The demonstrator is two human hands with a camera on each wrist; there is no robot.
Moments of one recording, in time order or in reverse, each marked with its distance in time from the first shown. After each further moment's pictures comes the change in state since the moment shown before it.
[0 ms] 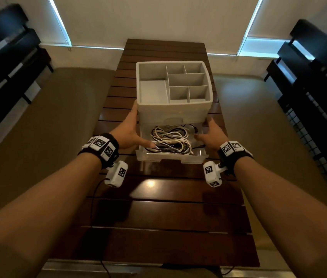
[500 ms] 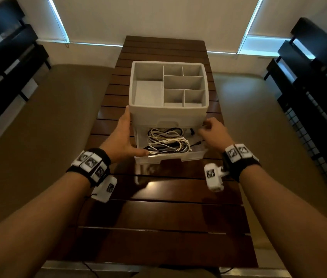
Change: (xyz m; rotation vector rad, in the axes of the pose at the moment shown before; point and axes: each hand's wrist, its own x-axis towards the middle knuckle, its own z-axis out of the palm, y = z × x) left_hand -0.037 -0.005 0.011 0.209 0.153 -0.057; right_hand -0.012 -0.010 -0.008 -0.120 0.108 0.066
